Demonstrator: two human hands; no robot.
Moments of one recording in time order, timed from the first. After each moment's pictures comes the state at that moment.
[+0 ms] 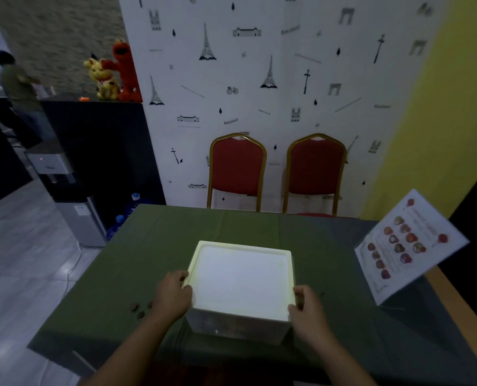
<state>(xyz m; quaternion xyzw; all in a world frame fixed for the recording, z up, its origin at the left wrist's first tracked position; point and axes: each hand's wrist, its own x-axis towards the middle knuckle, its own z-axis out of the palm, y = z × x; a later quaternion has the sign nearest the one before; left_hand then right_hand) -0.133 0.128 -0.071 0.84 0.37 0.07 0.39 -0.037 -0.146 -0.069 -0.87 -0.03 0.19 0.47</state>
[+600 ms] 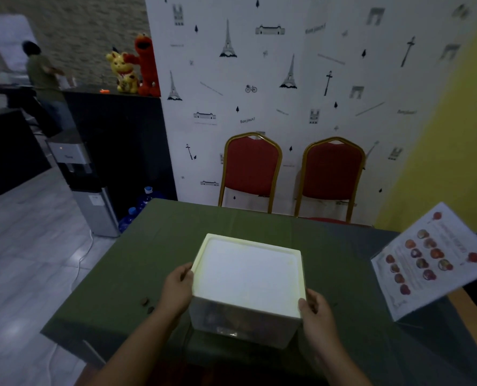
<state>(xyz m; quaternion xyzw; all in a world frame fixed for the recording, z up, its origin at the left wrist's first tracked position) -0.141 0.129 -0.053 0.70 0.39 0.16 0.58 -0.038 -0.125 -0.066 -0.77 0.05 0.20 0.60</state>
